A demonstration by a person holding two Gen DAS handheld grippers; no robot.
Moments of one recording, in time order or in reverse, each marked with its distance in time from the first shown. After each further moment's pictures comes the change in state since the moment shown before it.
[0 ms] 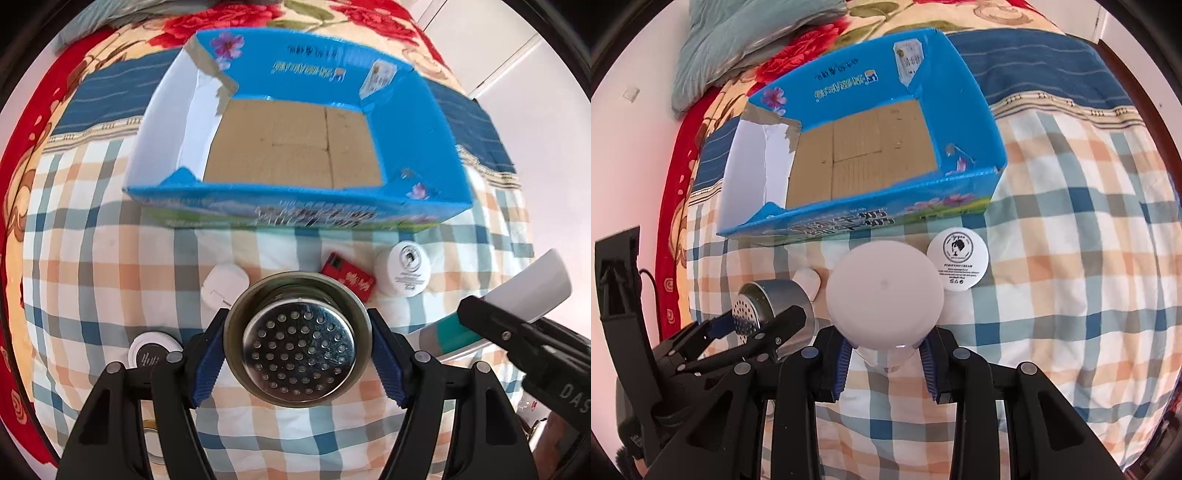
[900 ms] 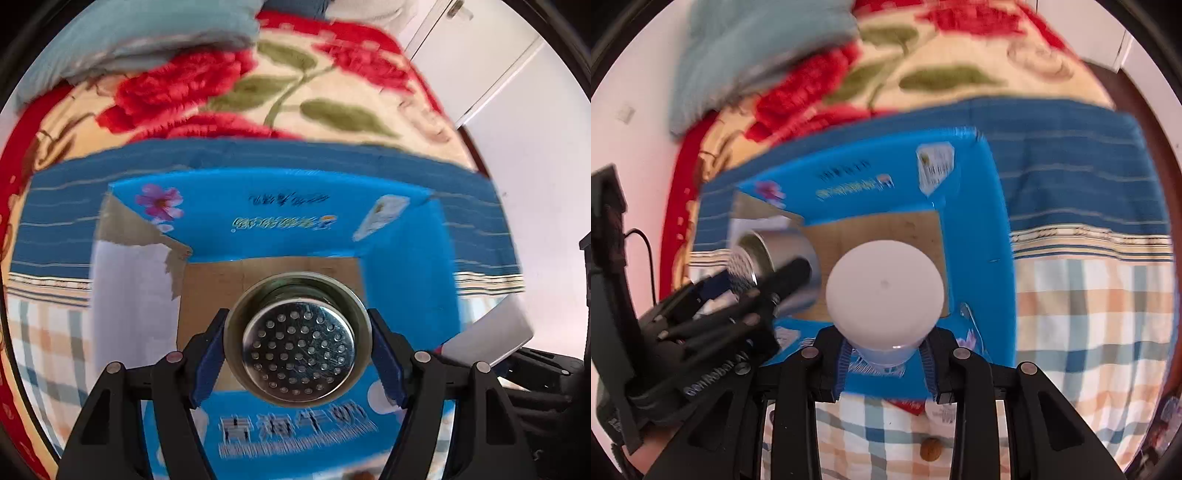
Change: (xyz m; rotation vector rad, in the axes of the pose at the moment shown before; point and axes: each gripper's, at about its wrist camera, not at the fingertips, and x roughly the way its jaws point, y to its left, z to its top) left arm 0.047 0.000 0.212 0.040 -0.071 -0.018; right arm 0.004 -0.003 0.192 -0.024 0.016 -0.001
